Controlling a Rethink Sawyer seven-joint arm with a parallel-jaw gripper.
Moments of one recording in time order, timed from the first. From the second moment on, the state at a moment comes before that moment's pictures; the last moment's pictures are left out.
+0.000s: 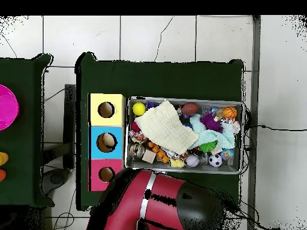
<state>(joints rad) -0.23 -0.05 -0.23 2.30 -0.17 -1.33 1.61</state>
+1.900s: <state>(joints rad) -0.23 -0.01 -0.23 2.27 -0.17 -1.37 1.61</state>
